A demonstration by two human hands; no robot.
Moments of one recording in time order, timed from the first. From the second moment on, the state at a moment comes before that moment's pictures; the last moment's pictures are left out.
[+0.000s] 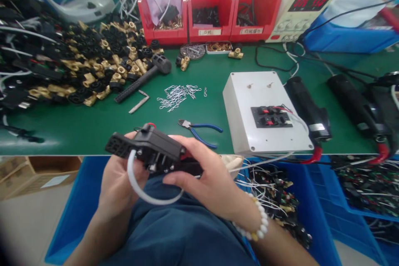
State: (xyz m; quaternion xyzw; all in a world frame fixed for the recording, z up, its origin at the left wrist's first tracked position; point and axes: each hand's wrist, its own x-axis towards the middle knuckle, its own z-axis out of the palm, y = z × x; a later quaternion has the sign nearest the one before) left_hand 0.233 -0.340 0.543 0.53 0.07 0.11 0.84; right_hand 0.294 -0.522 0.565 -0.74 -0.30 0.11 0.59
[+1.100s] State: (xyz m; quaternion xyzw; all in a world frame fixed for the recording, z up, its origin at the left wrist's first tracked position) left_hand 0.239 -0.290 0.535 0.80 0.05 0.09 0.59; right_hand 0.303 -0.501 0.548 -0.78 -0.29 -0.01 0.56
